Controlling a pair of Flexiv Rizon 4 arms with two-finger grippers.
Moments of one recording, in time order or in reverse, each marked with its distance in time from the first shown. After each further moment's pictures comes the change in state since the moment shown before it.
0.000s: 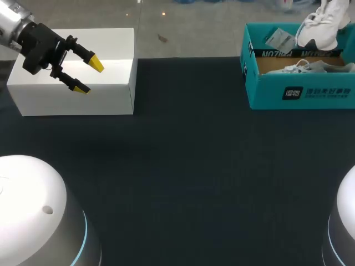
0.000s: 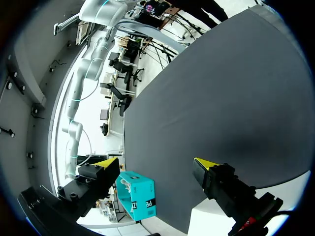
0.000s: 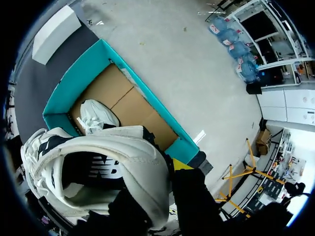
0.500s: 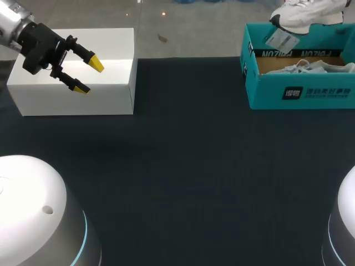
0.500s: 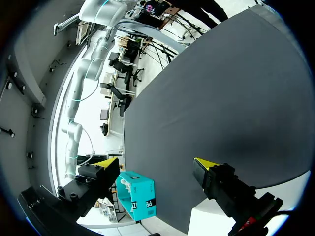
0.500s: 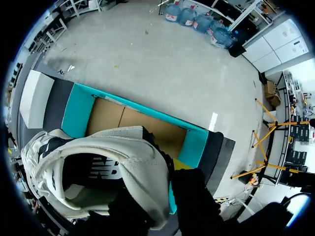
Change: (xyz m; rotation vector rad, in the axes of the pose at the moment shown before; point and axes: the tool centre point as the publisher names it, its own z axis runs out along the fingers) left arm 0.000 0.000 0.000 0.000 0.000 0.000; right arm 0.010 0.000 -0.003 -0.036 0.105 0.485
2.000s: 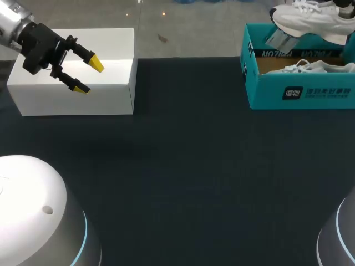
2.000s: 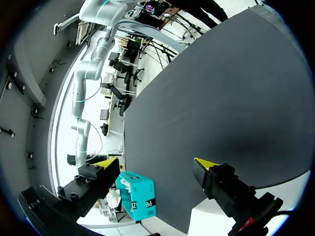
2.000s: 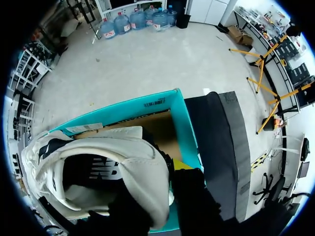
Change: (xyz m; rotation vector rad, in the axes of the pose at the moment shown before) left arm 0.000 0.000 0.000 0.000 0.000 0.000; right arm -0.031 -0.052 0.086 -0.050 0.032 0.573
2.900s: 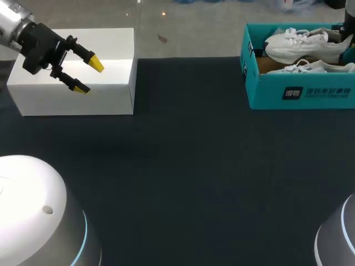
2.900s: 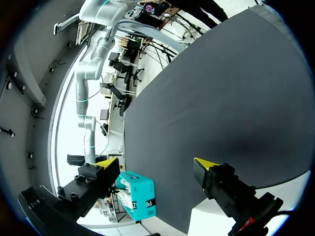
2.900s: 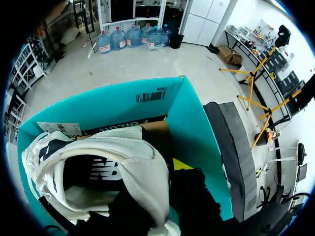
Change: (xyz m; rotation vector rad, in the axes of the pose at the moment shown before) left arm 0.000 0.000 0.000 0.000 0.000 0.000; right arm 0.004 -0.006 0.075 -0.225 -0.117 -0.021
